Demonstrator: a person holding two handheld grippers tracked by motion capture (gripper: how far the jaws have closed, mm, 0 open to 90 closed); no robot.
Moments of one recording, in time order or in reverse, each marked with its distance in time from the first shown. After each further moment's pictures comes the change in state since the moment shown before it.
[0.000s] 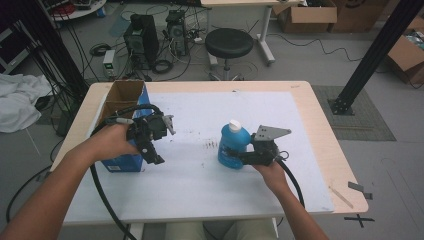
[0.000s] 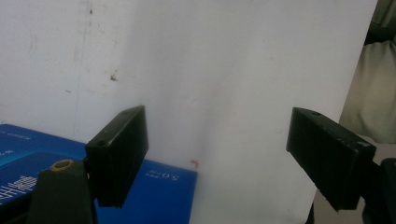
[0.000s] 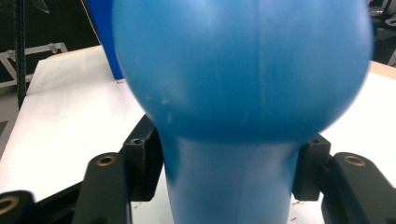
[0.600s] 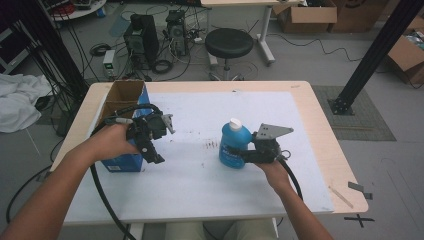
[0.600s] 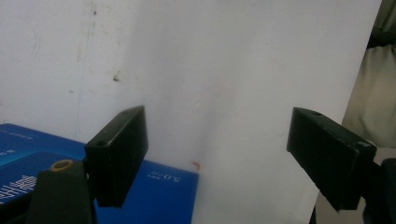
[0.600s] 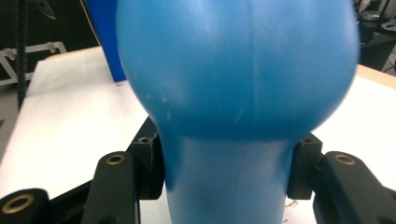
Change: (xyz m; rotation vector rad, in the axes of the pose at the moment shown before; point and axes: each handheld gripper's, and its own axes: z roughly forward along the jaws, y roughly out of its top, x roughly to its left) left arm 0.003 -0.001 -0.002 -0.017 0.002 -0.015; right arm -0.002 0.009 -0.007 -0.005 0.001 -0.010
